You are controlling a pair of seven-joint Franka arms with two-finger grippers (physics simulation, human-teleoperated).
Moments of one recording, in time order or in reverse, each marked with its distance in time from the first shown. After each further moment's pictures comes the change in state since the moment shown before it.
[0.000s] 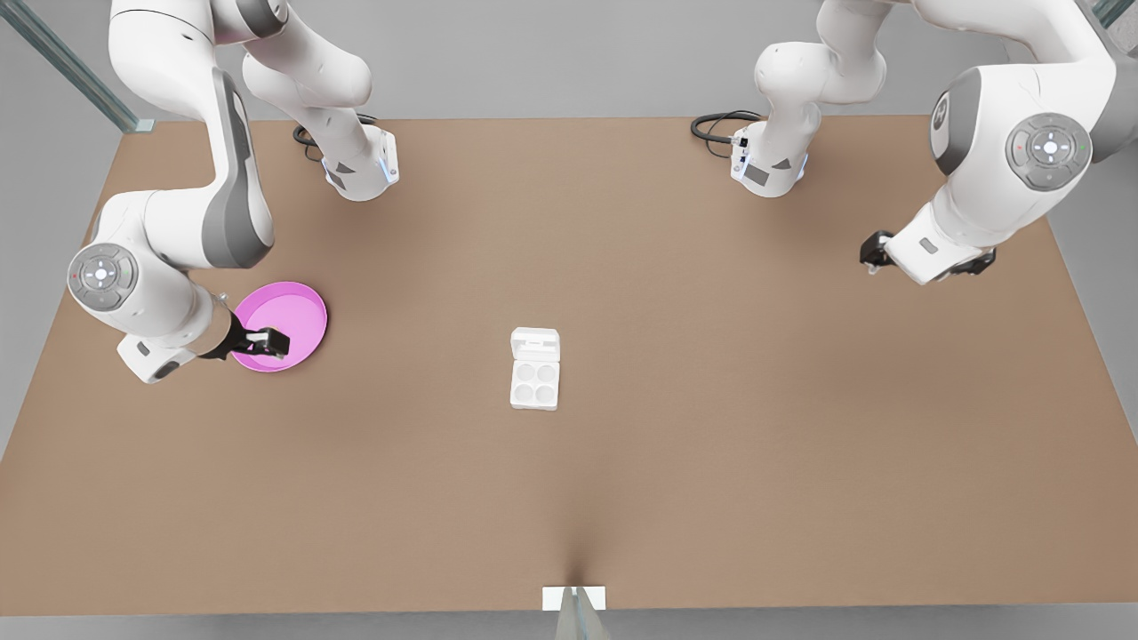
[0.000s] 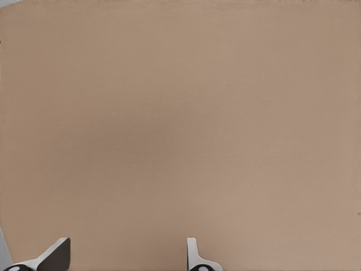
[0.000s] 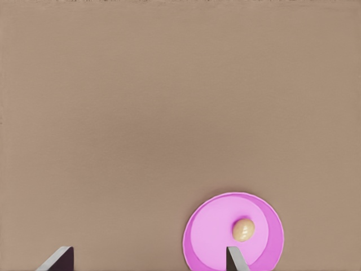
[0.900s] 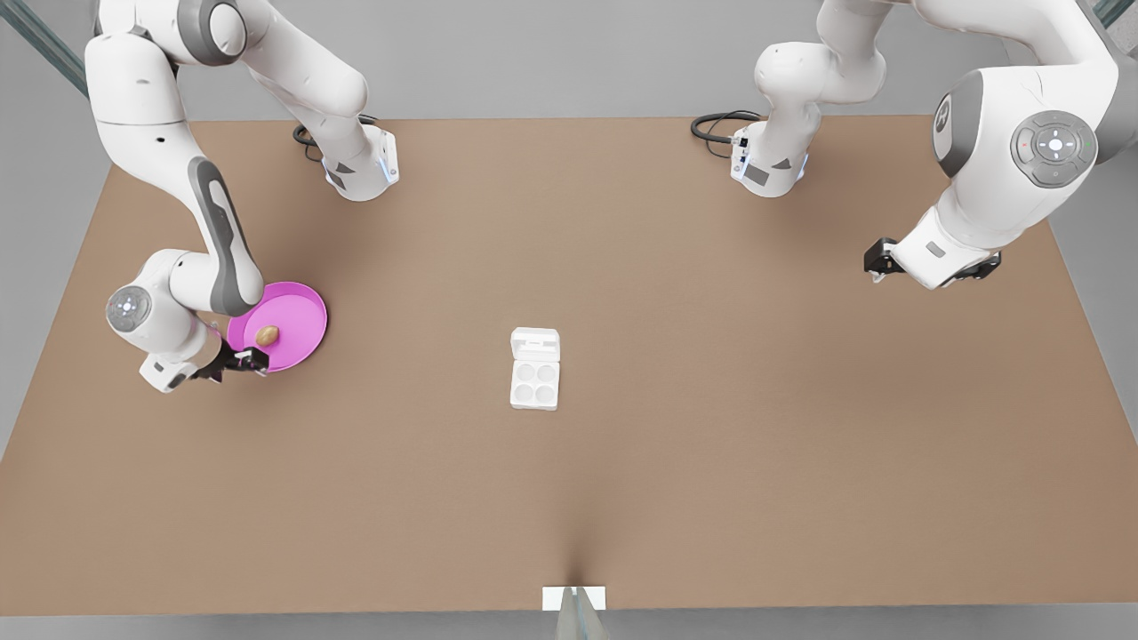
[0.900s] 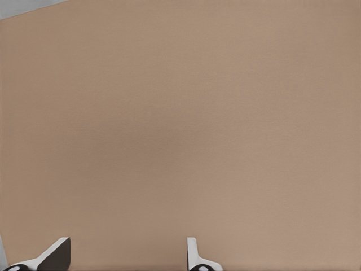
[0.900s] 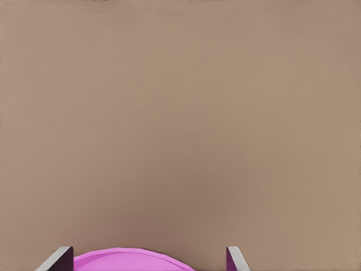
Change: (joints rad) left arm 0.008 0.002 -0.001 -0.002 0.004 0.037 -0.038; right arm -0.353 0.108 0.026 -0.582 -0.035 0.791 -0.418
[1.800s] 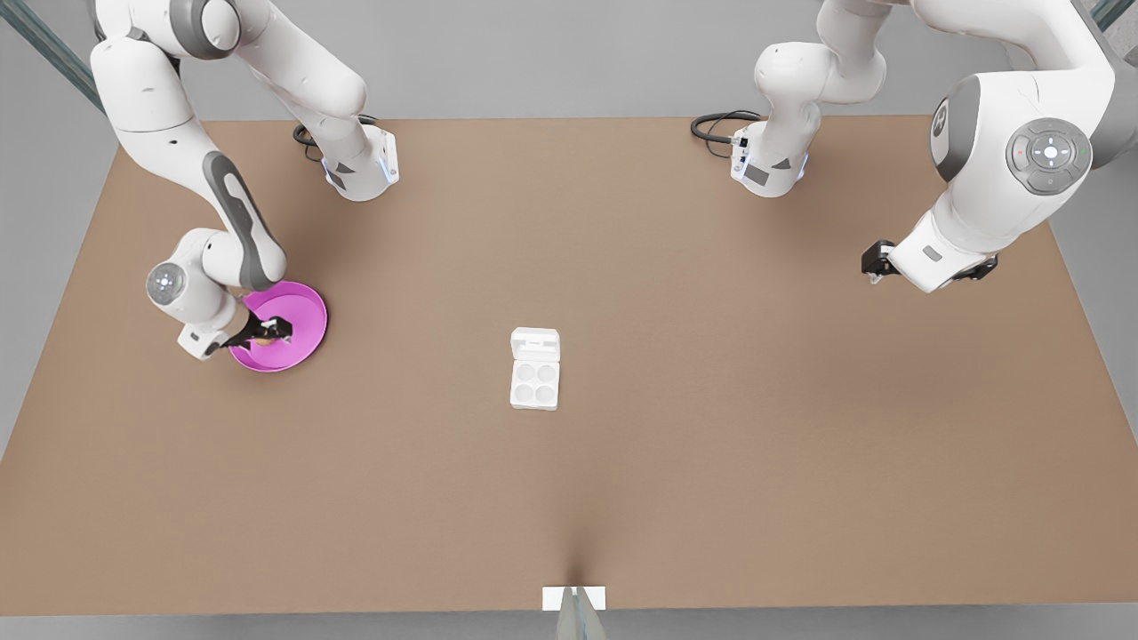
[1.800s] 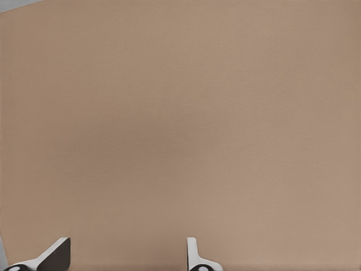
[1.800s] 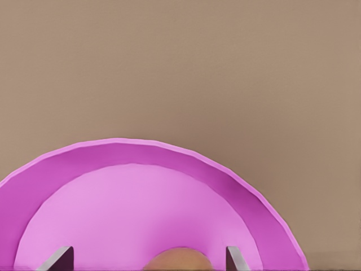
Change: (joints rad) left arm -0.002 0.007 0.000 -0.001 0.000 -0.008 -0.009; right arm -0.069 -0.032 0.004 -0.265 0.002 0.159 -0.040
